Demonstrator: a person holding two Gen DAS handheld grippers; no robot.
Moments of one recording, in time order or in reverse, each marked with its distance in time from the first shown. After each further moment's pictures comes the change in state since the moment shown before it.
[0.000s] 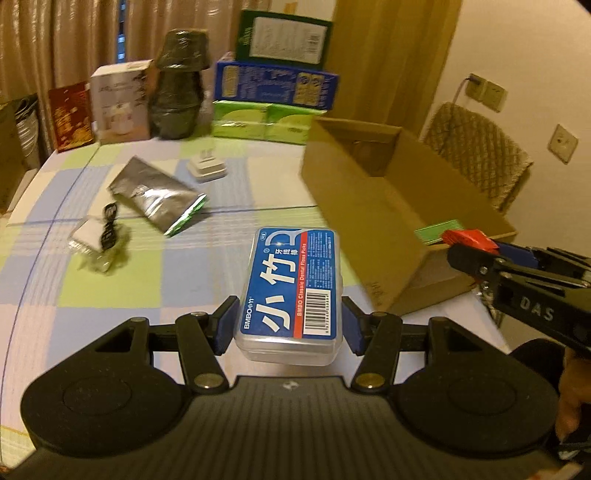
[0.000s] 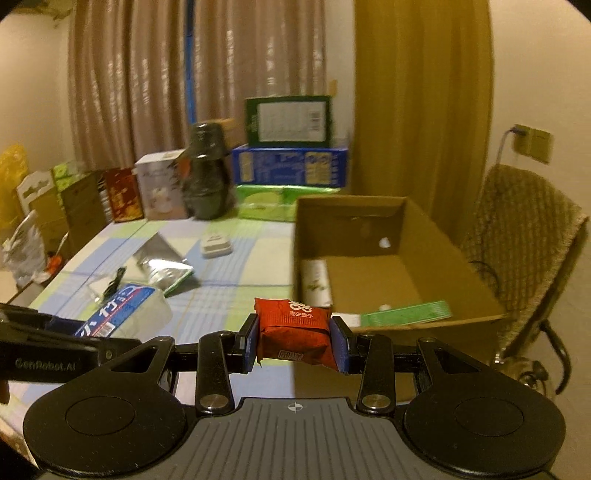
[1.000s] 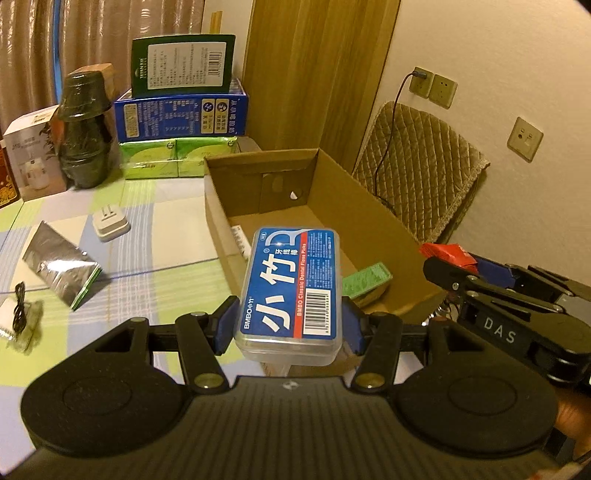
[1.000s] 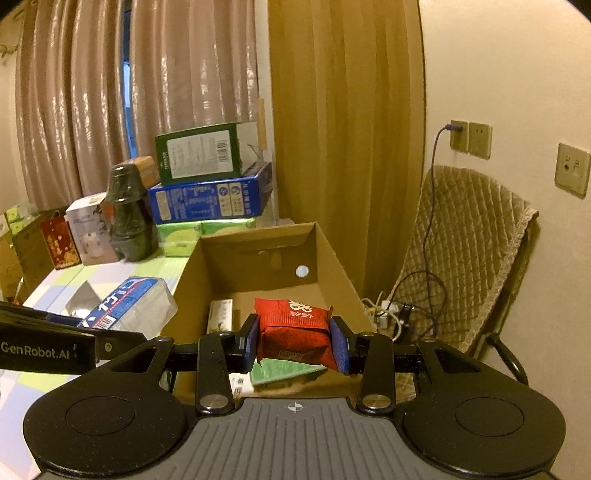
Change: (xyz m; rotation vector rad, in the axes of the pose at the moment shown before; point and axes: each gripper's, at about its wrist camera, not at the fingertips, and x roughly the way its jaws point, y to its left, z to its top) left arm 0.051 -0.110 0.078 0.090 0.000 -0.097; right arm 0.016 -0.115 0.038 0.108 -0.048 -0.091
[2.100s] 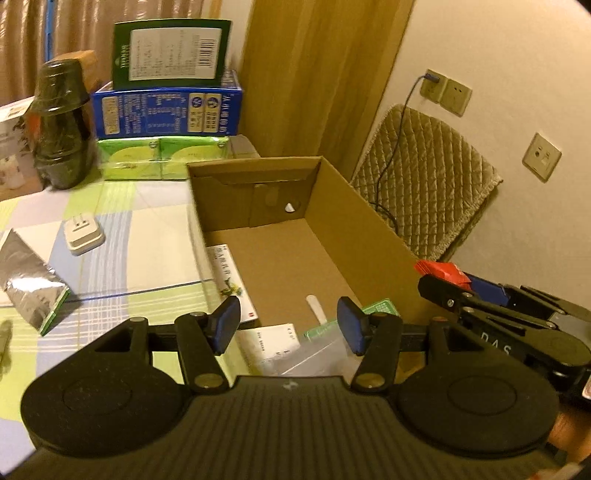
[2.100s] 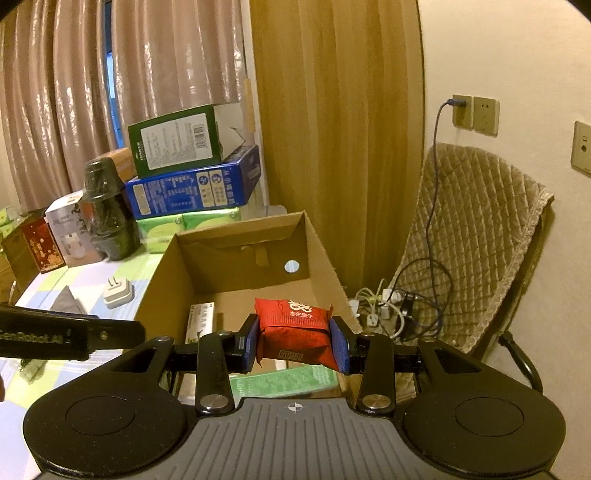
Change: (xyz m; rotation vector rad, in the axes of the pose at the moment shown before) left arm 0.058 0.006 0.035 -0.048 0.017 -0.023; right arm 0.053 -0.017 0.015 0.022 0.064 0.008
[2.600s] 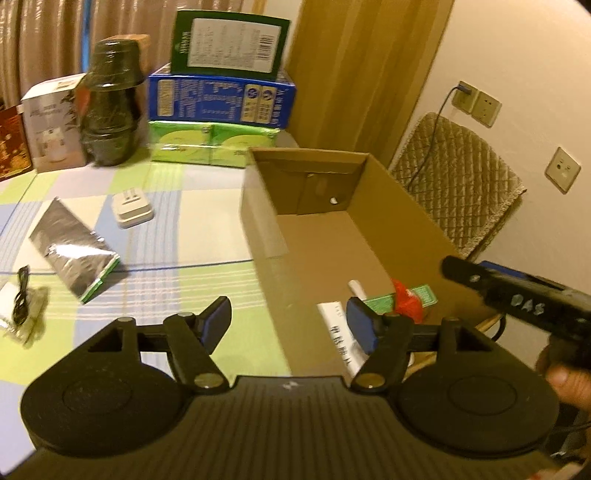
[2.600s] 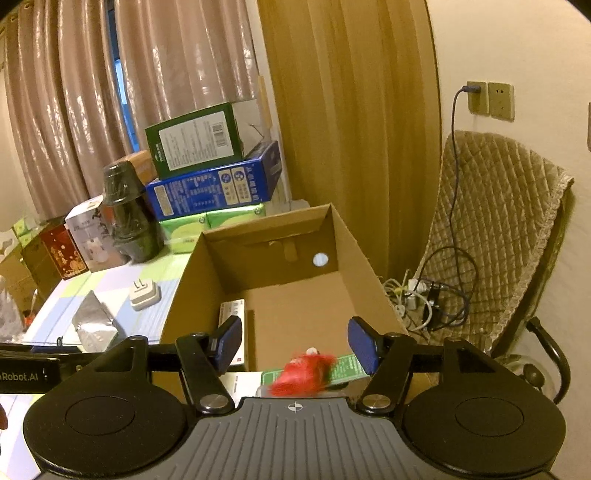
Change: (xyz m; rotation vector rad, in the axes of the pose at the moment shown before) left arm -0.028 0.048 -0.027 -0.066 -0.005 0.064; right arm -0.007 0.010 -0.003 0.049 0.012 0.062
